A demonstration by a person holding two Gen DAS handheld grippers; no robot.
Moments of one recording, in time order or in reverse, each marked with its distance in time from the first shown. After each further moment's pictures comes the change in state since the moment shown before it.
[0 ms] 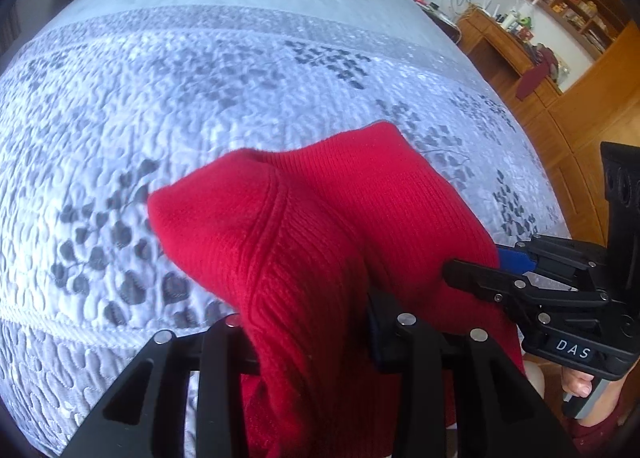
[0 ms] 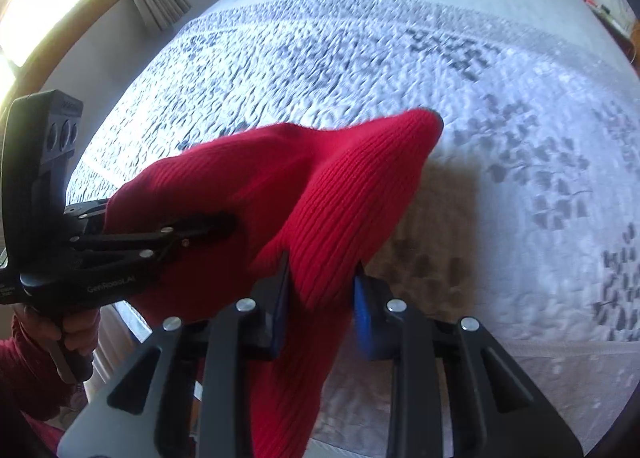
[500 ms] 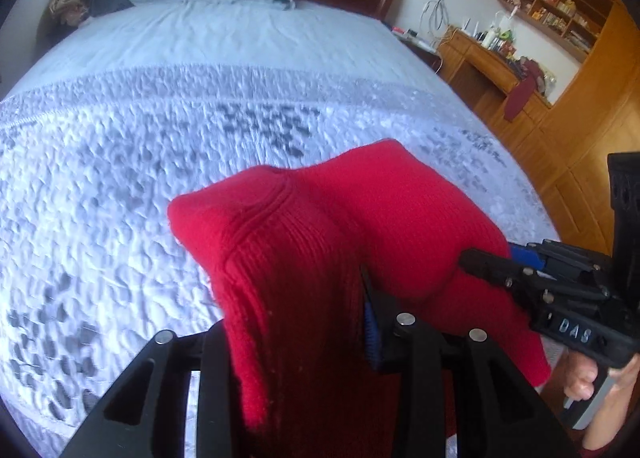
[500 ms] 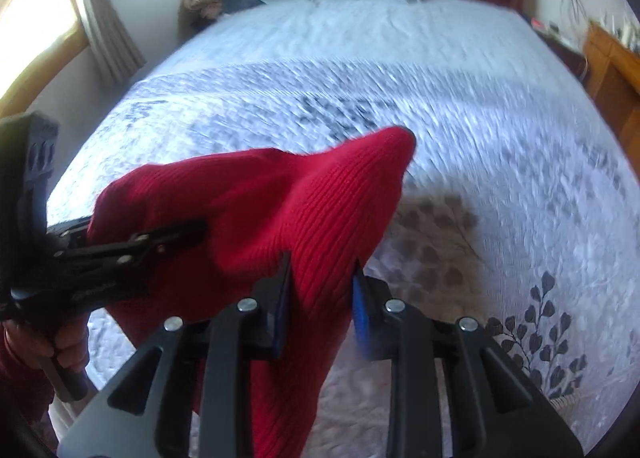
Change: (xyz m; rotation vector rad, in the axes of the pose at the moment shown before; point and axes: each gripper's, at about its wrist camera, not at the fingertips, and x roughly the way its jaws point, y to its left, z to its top) left arm 0.077 -0.090 0.074 0.047 -0.124 0.012; right arm -0.027 -0.150 0.028 0.076 -0.158 -0.120
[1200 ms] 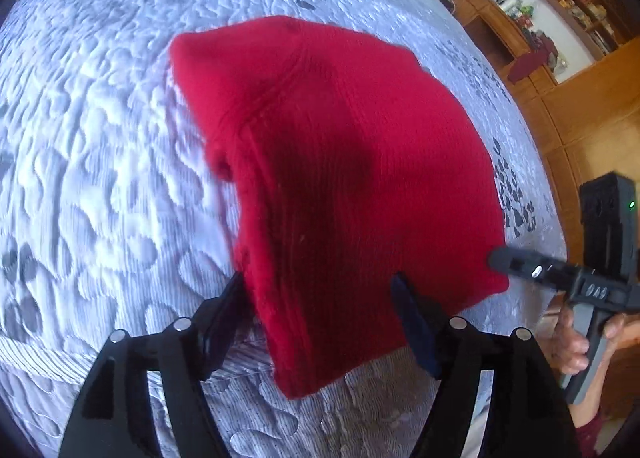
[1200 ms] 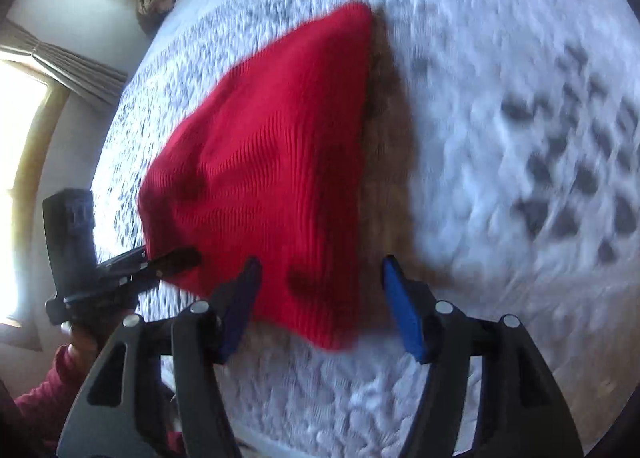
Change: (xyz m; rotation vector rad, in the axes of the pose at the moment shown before) left arm 0.044 0.022 -0.087 -0.130 0.235 -0.121; right arm 0.043 -0.065 -0.103 0.322 0.262 0.230
